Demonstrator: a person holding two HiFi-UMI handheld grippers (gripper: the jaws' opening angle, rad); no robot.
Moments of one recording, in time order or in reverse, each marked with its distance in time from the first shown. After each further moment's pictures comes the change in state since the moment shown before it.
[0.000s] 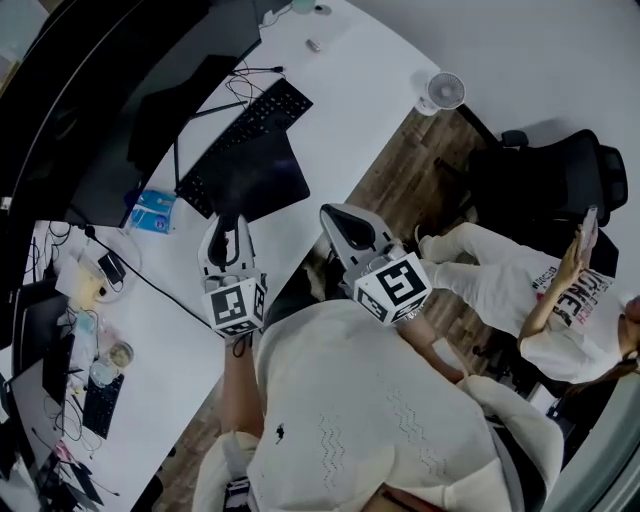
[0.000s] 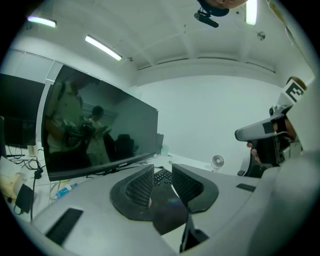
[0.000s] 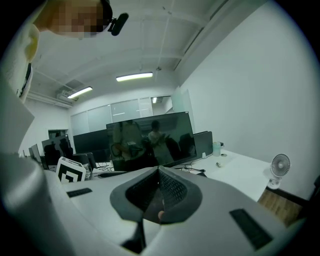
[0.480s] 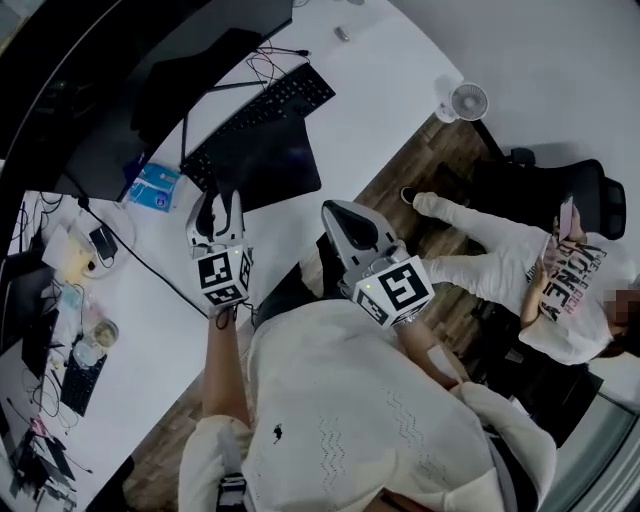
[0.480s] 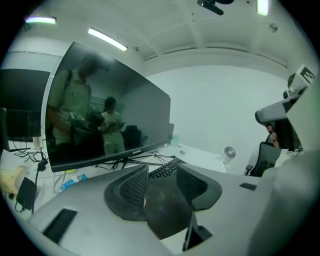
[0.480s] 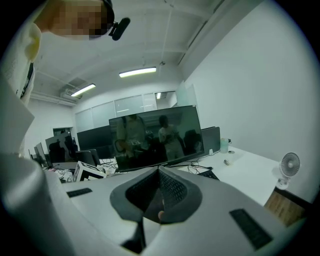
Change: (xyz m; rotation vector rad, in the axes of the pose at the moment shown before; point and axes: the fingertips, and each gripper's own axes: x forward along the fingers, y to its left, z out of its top) left arm 0.032 0.062 -0.044 -0.031 0.098 0.072; right arm 0.033 0.017 -0.005 -0.015 0.045 0.053
